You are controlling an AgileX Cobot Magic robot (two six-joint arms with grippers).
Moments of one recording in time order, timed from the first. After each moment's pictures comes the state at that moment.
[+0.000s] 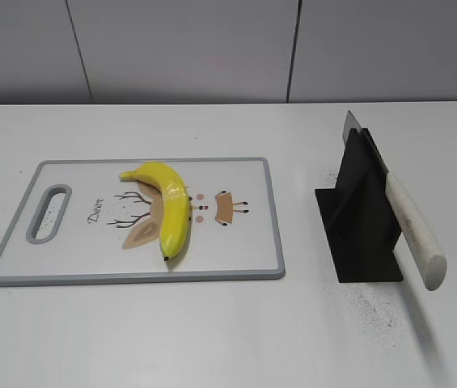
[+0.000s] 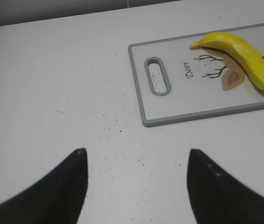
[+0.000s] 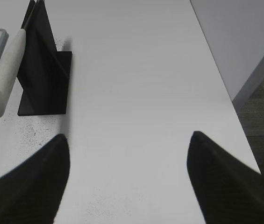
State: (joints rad) left arm -0.09 0.00 -0.48 -0.01 1.09 0.12; right arm 0.00 -0.01 -0.50 0.00 1.04 0.02
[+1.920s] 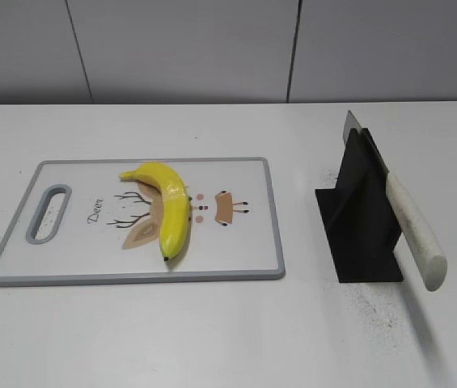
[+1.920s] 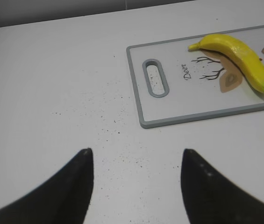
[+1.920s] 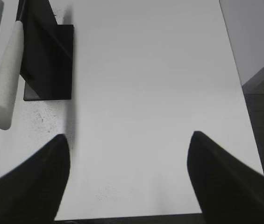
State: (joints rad) left arm -0.09 0.00 -0.48 -0.02 1.09 0.12; right arm 0.00 0.44 -0.71 0.02 1.06 0.02
